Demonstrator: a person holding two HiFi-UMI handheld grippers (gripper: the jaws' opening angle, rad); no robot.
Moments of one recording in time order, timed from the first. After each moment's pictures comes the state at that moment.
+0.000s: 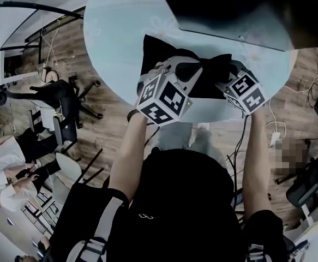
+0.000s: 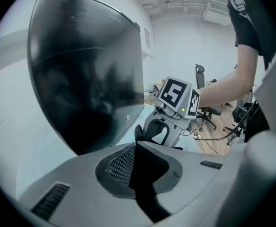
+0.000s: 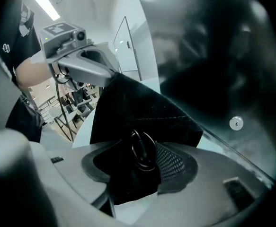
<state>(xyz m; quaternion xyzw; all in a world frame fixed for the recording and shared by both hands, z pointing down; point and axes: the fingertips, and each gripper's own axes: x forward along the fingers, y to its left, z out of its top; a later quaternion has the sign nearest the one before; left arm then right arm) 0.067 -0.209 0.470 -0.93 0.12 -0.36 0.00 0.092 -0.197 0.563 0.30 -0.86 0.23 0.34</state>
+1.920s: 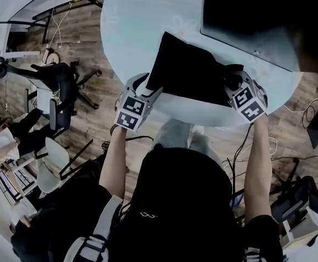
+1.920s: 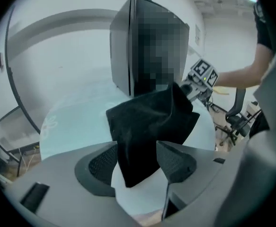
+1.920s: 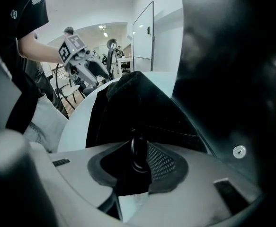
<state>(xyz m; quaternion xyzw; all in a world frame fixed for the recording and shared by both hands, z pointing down) -0.138 -0.190 0.549 -0.85 0.33 -0.38 -0.16 0.088 -0.194 0.579 0.26 -0.85 0.12 0.45</state>
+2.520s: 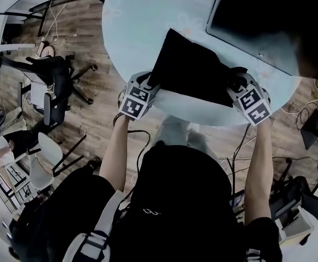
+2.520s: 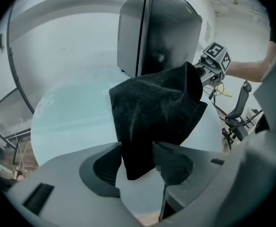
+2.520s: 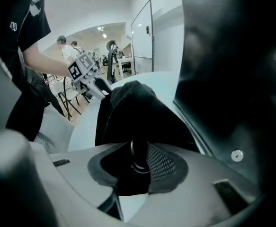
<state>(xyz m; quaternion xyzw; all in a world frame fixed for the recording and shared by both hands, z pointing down) -0.160 -0.189 0.604 -0.82 0.33 -0.41 -0.22 0.079 -0.188 0.558 0.25 -0.85 0.14 0.45</state>
